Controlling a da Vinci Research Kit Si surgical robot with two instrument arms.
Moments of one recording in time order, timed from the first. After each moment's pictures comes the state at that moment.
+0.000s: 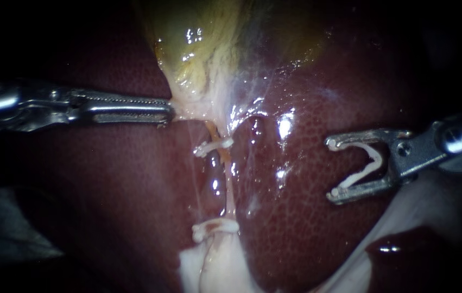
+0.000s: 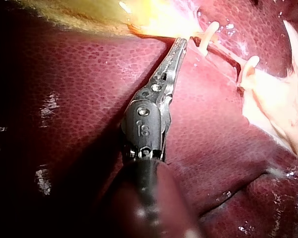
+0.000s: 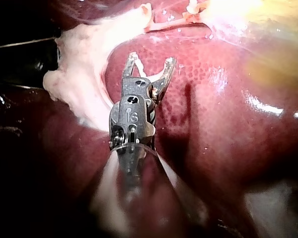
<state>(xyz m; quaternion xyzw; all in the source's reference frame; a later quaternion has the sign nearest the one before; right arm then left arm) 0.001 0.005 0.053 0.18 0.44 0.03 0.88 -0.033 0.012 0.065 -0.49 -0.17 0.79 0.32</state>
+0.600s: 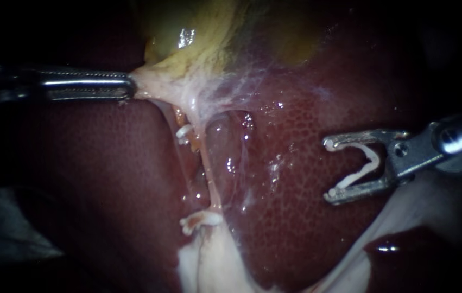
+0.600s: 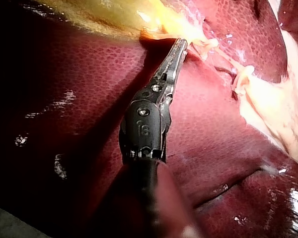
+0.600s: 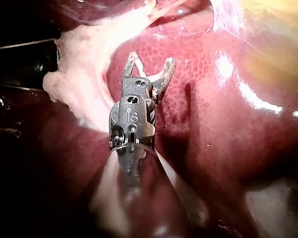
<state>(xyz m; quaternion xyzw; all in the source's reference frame) 0.002 0.005 0.053 0.19 0.44 0.03 0.88 -0.028 0.015 0.057 -0.50 -0.16 0.78 0.33</state>
